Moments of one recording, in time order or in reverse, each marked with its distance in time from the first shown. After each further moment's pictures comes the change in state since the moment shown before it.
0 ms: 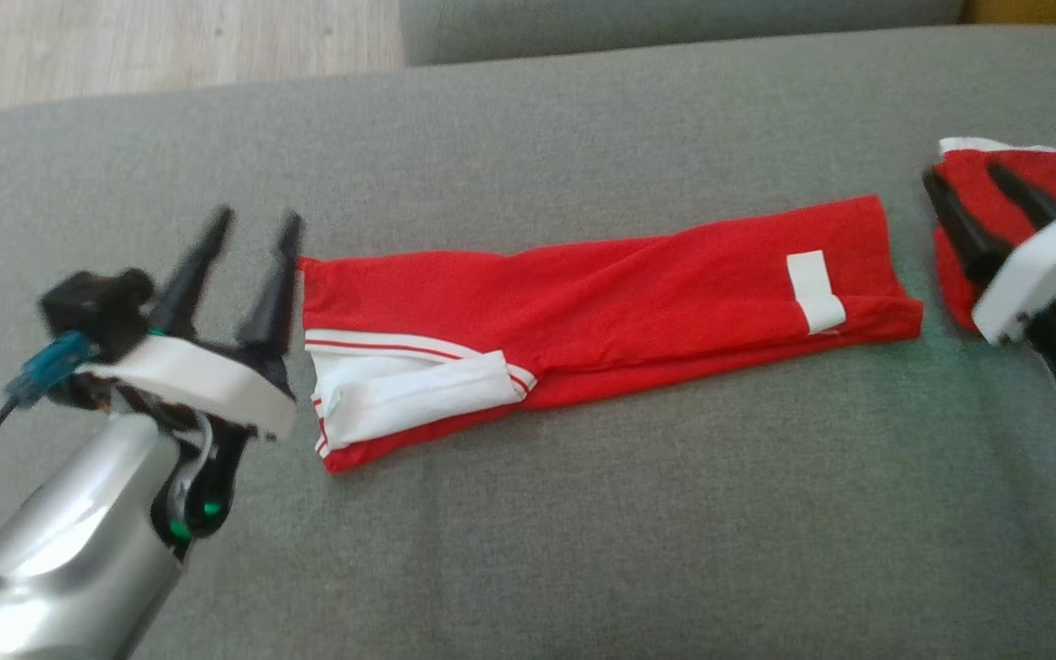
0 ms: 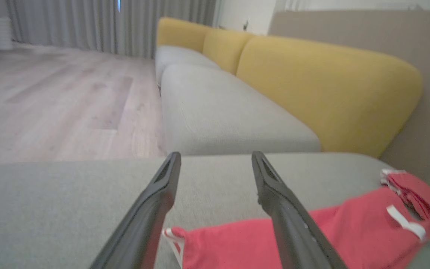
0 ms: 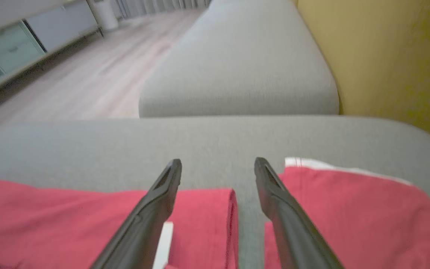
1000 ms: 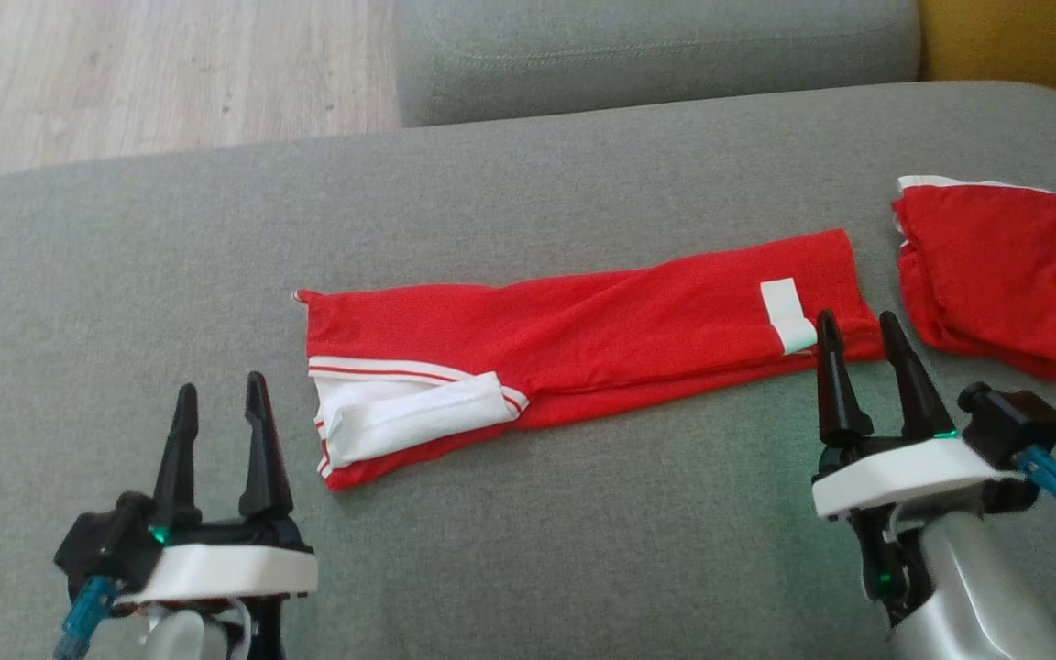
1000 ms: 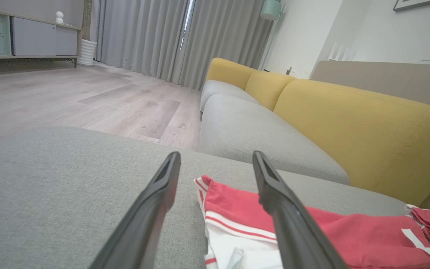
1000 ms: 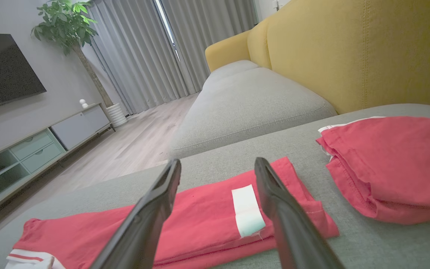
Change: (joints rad) left arm 0.487 -0.432 0.635 -0.063 0.509 -0.126 -0.116; right arm 0.561 0.556 -0.724 -0.290 -0.628 0.000 -0.235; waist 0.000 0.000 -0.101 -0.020
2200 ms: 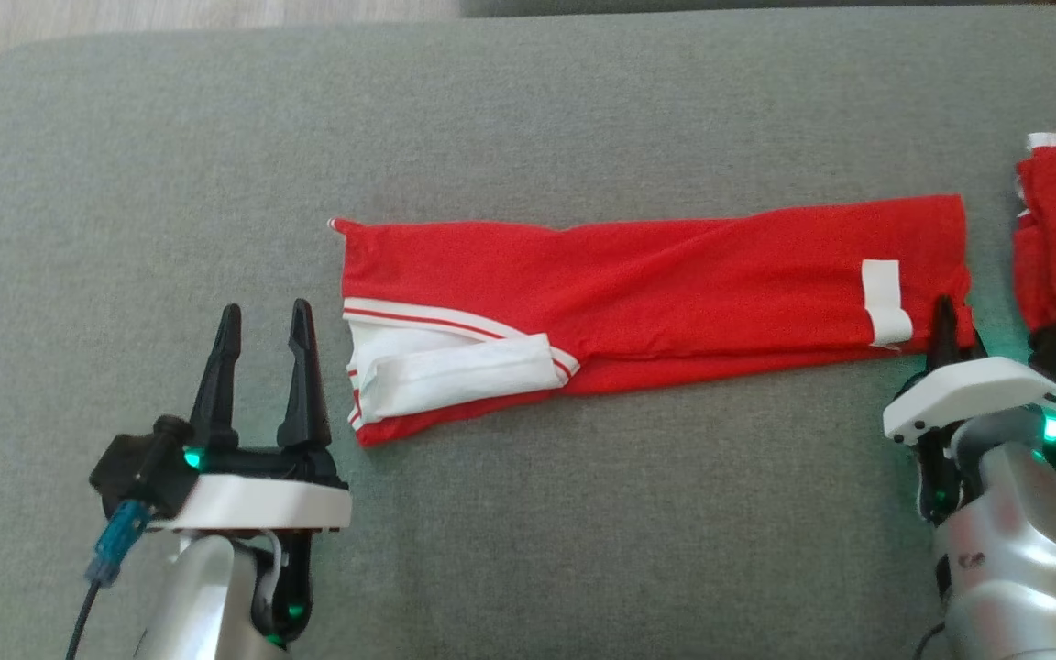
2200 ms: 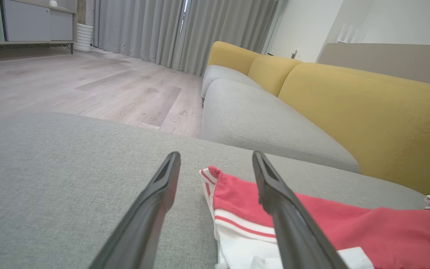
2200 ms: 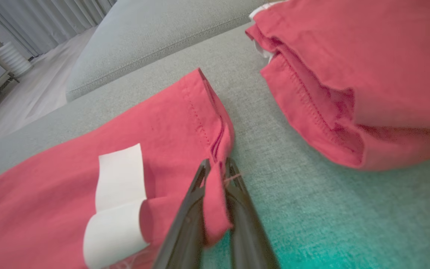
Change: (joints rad) left arm -0.143 -0.036 -0.029 0.066 0.061 -0.065 0.000; right arm -0.330 0.015 -0.395 0.531 -0.217 0.000 0.070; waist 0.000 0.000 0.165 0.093
